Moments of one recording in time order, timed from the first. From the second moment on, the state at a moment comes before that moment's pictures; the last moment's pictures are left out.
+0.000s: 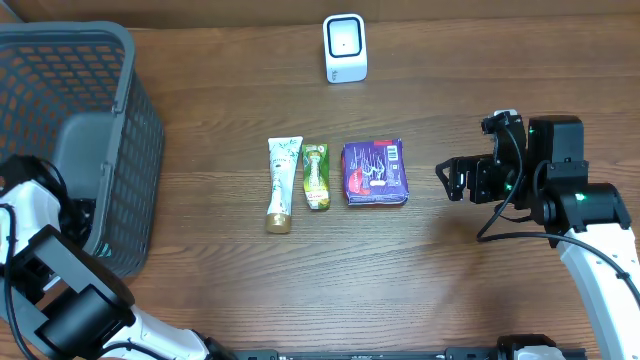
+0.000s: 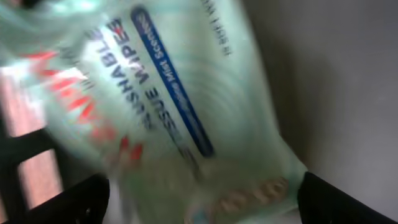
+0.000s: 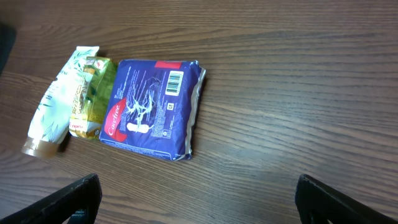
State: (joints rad) left arm 0.75 1.87 1.27 -0.89 -0.20 -0.80; right arm 0.05 1.22 1.00 -0.73 -0.37 0.02
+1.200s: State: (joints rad) left arm 0.61 1.89 1.93 -1.20 0.36 -0.37; right arm 0.05 1.22 1.00 -0.73 -0.37 0.02
